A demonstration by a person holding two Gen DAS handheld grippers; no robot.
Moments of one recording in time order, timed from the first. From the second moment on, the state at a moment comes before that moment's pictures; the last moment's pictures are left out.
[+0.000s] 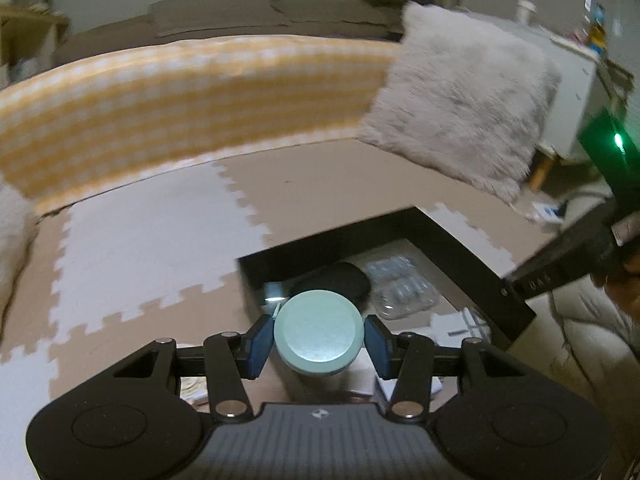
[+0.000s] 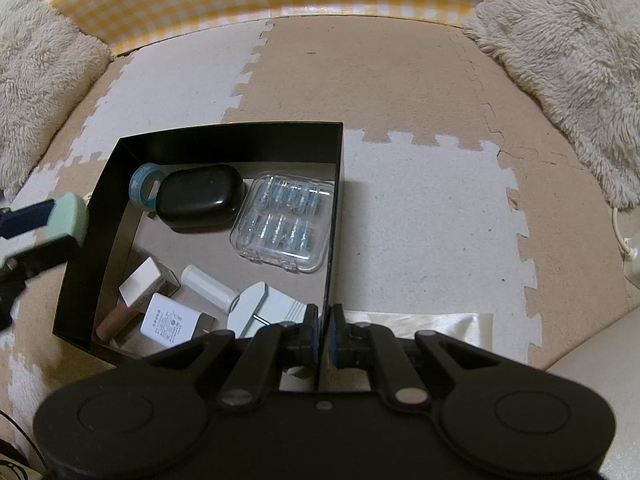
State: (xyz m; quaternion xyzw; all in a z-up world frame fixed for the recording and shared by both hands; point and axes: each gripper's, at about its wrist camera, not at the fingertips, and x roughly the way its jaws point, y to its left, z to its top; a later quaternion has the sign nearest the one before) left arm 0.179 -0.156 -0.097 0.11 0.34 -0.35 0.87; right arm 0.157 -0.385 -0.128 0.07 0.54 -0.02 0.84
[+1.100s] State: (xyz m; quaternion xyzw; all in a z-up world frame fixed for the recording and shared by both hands) left arm 0.171 -0.175 -0.107 0.16 0.36 -0.32 0.86; right arm 0.157 -0.382 -0.129 0.07 0.54 -0.02 0.84
